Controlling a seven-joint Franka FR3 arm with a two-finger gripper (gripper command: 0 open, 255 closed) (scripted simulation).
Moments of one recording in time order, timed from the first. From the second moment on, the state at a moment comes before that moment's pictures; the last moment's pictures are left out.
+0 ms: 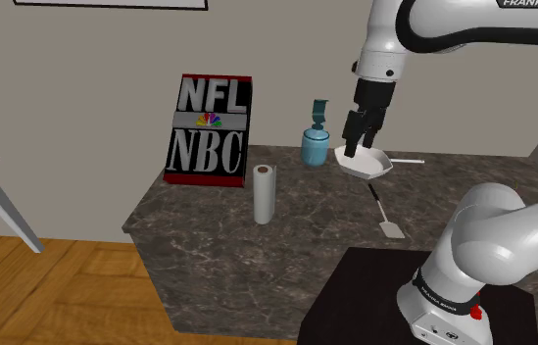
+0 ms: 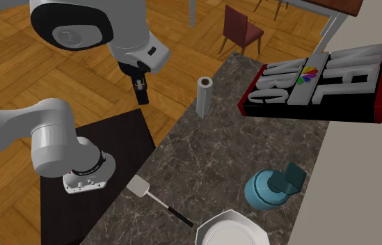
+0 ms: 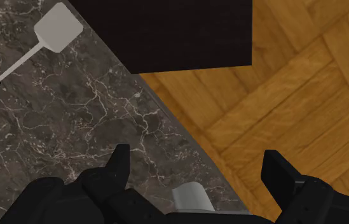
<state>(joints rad) -0.02 -0.82 -0.04 -2.44 0.11 1.56 0.06</state>
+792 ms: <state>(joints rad) 0.03 -0.49 0.02 -2.35 0.07 1.86 -0.01</state>
